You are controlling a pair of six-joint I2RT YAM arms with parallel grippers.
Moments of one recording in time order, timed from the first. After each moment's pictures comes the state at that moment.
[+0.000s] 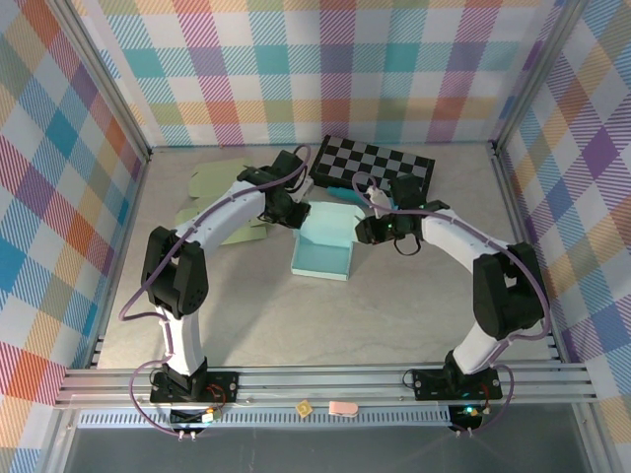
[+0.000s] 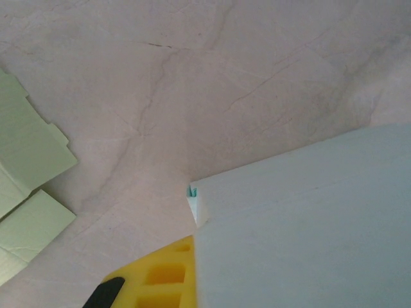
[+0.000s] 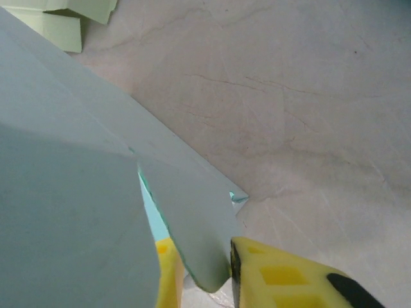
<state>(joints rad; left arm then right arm) -0.52 1.91 1.66 -0.91 0.04 -0.11 0.37 1.65 1.12 -0.45 -0.44 0.08</state>
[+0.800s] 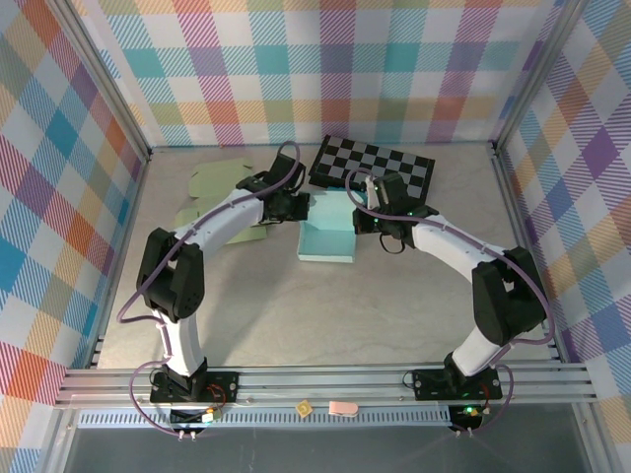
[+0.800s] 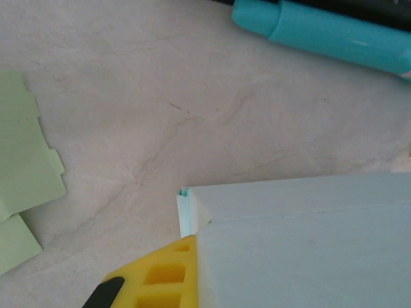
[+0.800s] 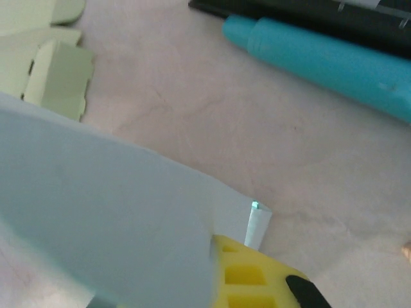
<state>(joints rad) -0.52 1.86 1.53 -0.63 -0.01 -0.39 0.47 1.63 1.11 -0.24 -0.15 0.33</state>
